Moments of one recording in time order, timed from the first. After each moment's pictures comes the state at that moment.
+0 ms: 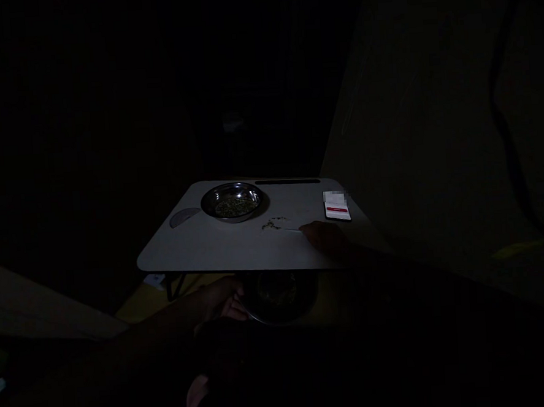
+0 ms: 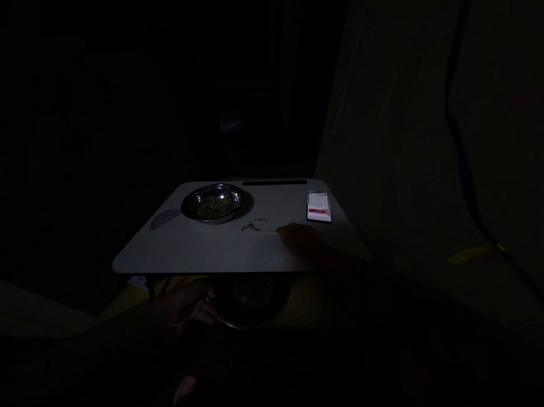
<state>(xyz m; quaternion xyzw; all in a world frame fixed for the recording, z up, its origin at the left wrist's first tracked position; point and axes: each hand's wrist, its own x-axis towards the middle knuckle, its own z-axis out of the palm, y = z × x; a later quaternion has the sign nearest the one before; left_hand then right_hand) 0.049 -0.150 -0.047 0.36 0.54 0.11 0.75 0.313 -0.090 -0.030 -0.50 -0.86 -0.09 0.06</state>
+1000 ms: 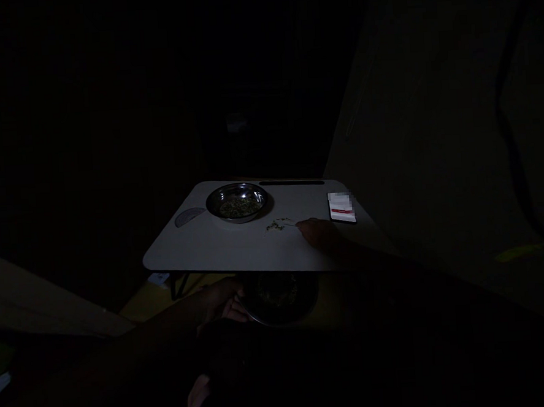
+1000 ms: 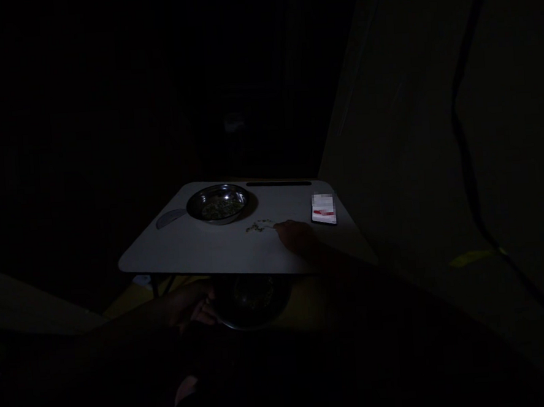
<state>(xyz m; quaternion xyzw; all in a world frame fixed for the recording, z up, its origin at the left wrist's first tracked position) 0.040 -0.152 -0.051 0.36 0.54 0.13 0.75 0.296 -0.071 -0.036 -0.49 -0.86 -0.14 0.04</state>
